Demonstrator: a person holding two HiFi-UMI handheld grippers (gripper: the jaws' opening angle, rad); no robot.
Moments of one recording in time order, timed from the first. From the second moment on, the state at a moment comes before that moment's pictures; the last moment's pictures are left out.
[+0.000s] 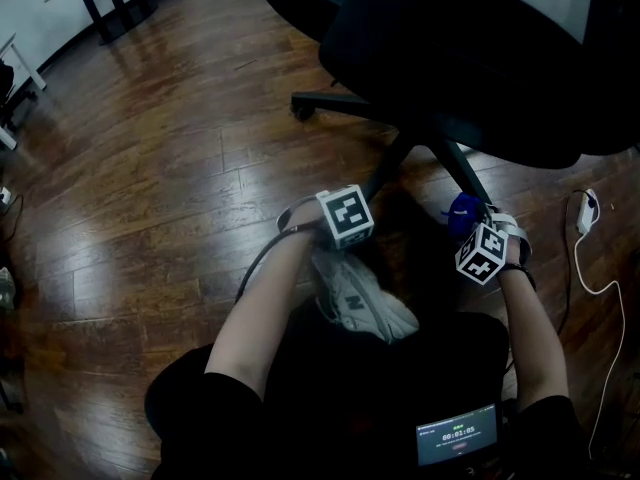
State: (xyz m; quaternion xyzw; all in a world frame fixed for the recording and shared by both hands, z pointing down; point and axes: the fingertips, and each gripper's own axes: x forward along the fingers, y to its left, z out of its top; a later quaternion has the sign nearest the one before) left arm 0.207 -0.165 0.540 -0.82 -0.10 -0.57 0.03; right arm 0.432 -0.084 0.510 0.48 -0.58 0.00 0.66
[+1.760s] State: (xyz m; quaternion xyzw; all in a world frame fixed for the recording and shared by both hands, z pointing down) left arm 0.271 -0.446 0.499 -0.87 0.01 -0.44 0.22; right arm 0.233 -0.130 0.415 0.50 -0.82 -0.04 0.27
